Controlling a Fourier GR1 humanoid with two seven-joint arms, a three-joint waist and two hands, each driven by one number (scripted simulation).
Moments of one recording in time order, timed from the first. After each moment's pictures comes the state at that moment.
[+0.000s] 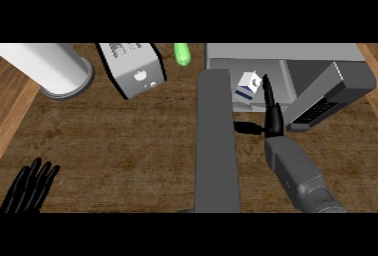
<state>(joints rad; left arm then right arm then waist) 0.40 0.05 0.25 -1.83 0.16 -0.57 -0.34 -0.78 -0.08 -0.21 -0.18 0.01 -0.38 -0.96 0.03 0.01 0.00</state>
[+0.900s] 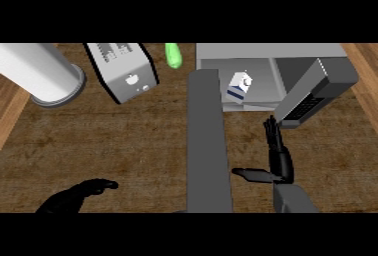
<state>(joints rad) 0.35 0.02 0.04 -1.86 0.01 -0.61 -0.29 -0.32 -0.03 -0.10 -0.58 -0.04 -0.06 -1.01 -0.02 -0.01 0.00</state>
